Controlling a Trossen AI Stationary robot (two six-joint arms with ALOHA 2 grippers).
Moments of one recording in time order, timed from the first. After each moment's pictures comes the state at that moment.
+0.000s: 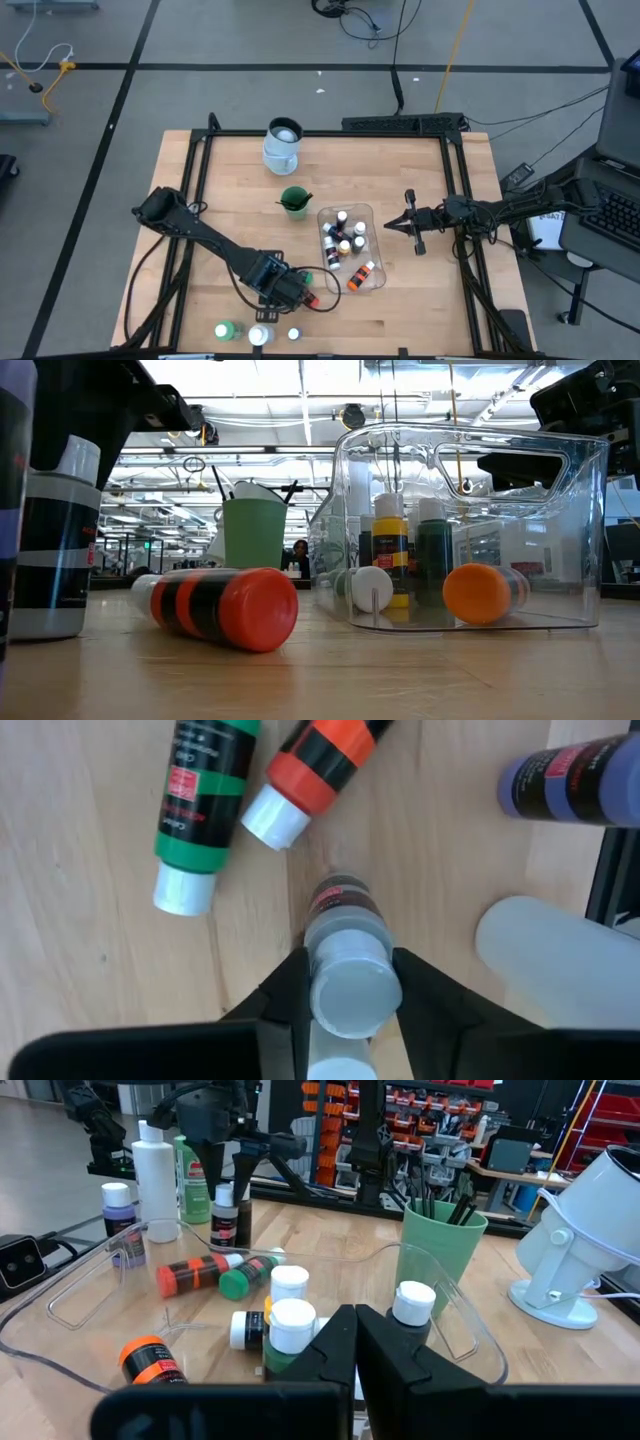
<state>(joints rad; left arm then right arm) -0.51 1.89 1.53 -1.10 0.09 -0.49 0.05 0.73 0.02 0.65 -0.08 -0.11</state>
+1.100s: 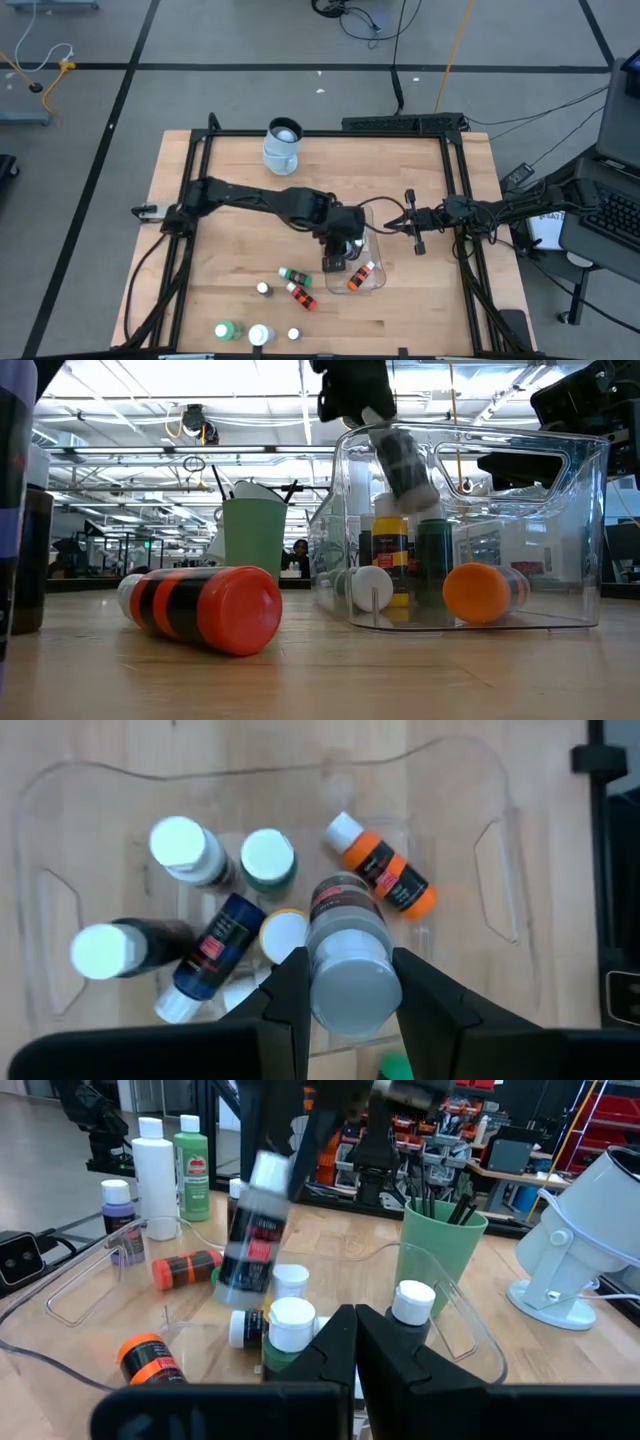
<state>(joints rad) -0.14 2.13 2.12 -1.07 0.09 -0.18 0.05 0.73 0.02 0.65 -0.08 -0.12</state>
